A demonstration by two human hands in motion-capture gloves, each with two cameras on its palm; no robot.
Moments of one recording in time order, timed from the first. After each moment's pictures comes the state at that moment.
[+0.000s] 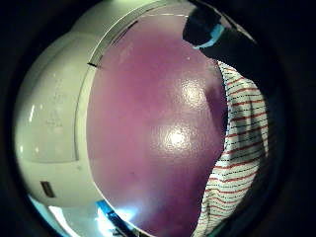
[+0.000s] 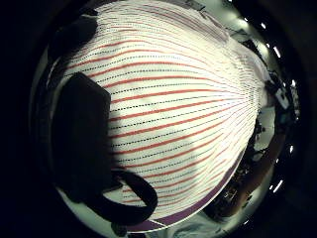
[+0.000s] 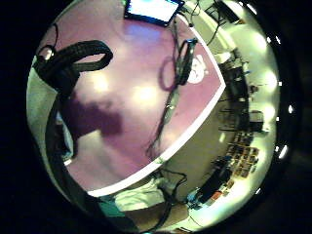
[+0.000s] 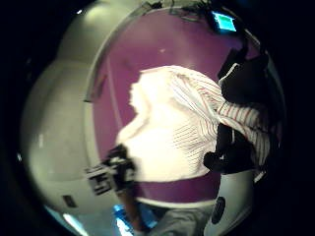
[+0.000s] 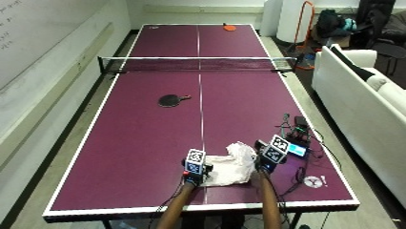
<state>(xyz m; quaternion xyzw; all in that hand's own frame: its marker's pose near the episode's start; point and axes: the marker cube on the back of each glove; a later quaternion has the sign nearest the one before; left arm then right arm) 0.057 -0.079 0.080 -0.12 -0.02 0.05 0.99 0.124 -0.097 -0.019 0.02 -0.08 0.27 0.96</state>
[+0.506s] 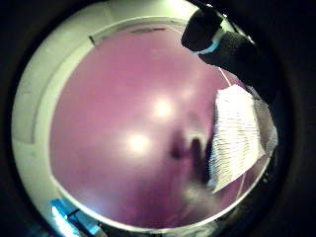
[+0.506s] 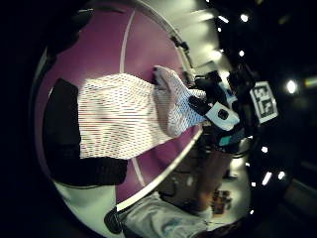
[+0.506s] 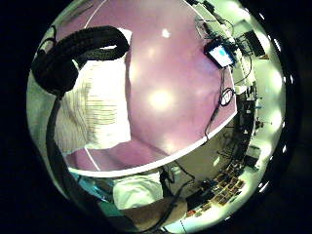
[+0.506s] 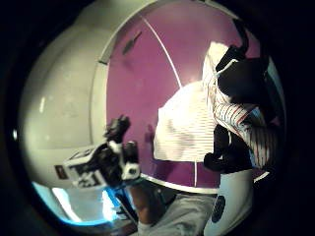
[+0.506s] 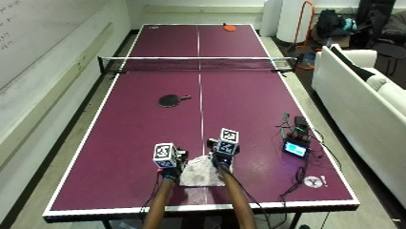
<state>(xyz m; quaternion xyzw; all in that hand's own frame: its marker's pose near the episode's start) -0.051 -0.093 0.012 0.06 0.09 -0.06 0.99 -0.087 -0.110 -0.045 -0.02 -0.07 0.09 0.99</state>
